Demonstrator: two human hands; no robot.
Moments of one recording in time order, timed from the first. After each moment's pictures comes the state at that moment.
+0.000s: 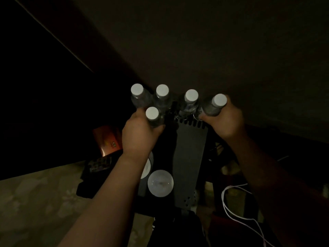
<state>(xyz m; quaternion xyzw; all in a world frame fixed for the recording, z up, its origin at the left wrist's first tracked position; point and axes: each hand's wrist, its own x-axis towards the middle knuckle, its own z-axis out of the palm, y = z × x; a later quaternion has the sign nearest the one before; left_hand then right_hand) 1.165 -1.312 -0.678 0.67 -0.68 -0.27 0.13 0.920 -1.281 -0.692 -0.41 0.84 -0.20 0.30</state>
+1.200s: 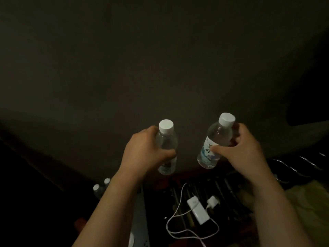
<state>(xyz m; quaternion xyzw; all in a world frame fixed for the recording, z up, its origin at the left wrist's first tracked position) 1.023 -1.116 -0.157 0.31 -0.88 -0.31 0.20 0.841 -0.931 -0.171 -0.25 0.82 -0.51 0.12</state>
